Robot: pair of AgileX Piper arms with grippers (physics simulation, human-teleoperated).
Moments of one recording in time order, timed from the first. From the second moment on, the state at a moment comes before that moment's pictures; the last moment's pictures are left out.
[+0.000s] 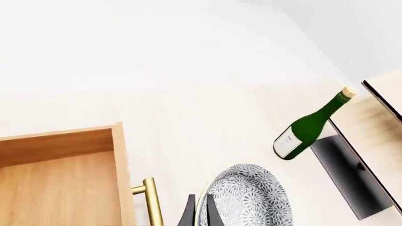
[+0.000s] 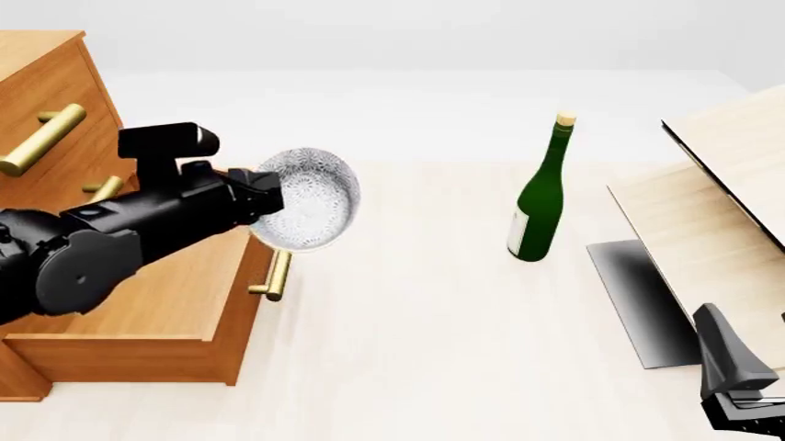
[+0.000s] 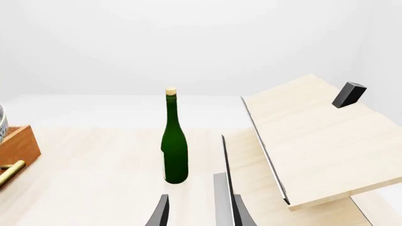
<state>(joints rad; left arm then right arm) -0.43 1.25 -0.71 -0.10 -0.30 0.01 0.02 0.00 -0.01 0.00</state>
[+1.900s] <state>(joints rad) -0.03 1.13 -0.56 -0.16 -0.16 0.01 0.02 0.00 -0.01 0.00</state>
